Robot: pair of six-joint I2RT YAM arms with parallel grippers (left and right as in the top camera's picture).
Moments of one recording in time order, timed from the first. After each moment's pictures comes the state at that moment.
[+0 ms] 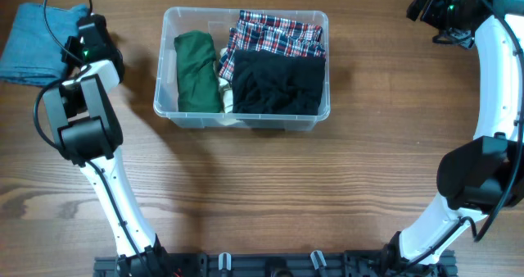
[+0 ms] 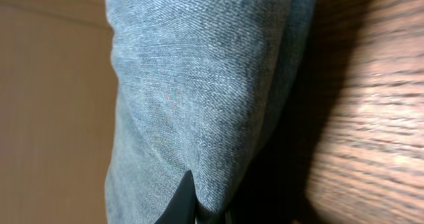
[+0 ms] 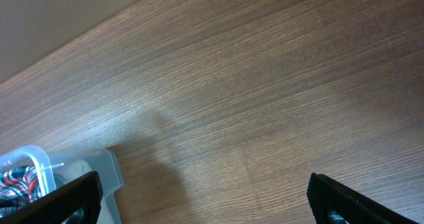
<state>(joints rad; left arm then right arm) 0.27 2.53 1.67 0.26 -0.78 0.79 -0.18 1.97 2.00 -1.06 -0.09 0.28</state>
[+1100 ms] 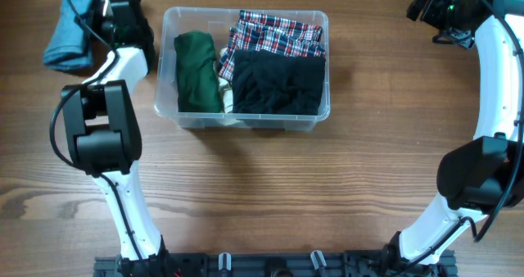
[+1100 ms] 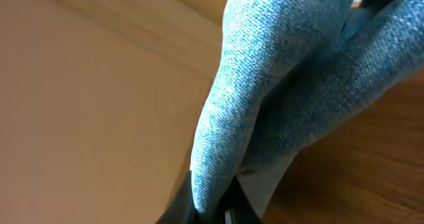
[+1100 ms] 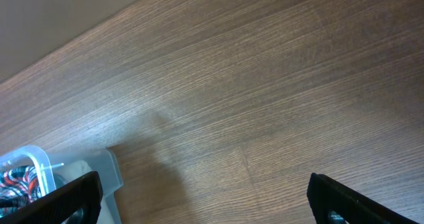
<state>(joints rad) 0.07 2.29 1.59 0.32 -1.01 0.68 -0.18 1.97 2.00 -1.06 -0.09 0.28</state>
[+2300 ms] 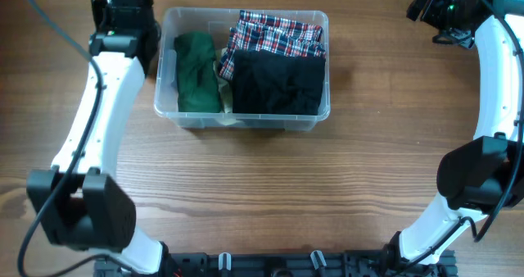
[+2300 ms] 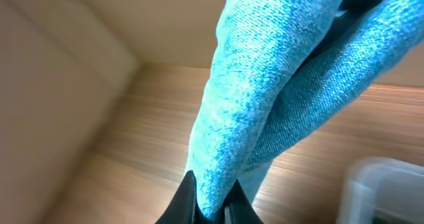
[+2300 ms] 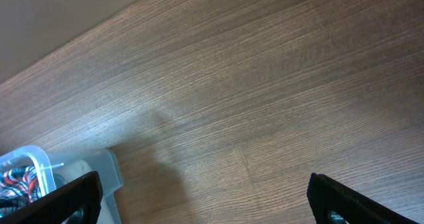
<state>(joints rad) -0.08 1.75 1.58 -0.44 -0.58 0.00 -0.18 1.97 2.00 -1.06 -0.09 0.28</state>
